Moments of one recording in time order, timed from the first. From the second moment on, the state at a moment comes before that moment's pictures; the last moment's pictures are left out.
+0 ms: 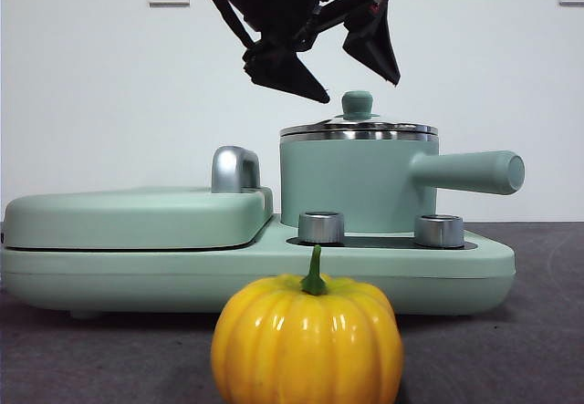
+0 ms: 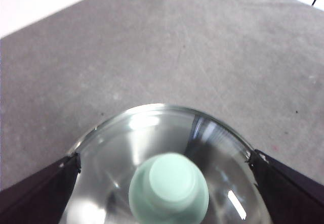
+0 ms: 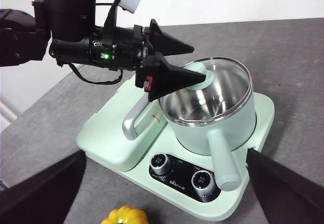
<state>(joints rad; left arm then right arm) -0.70 1.77 1.44 -0.14 0.15 0.07 0.04 0.48 0.89 -0.77 -0.65 0.16</state>
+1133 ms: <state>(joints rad) -0.73 1.83 1.45 -0.13 0.09 0.14 0.04 0.48 0.89 -0.77 -0.65 0.16</state>
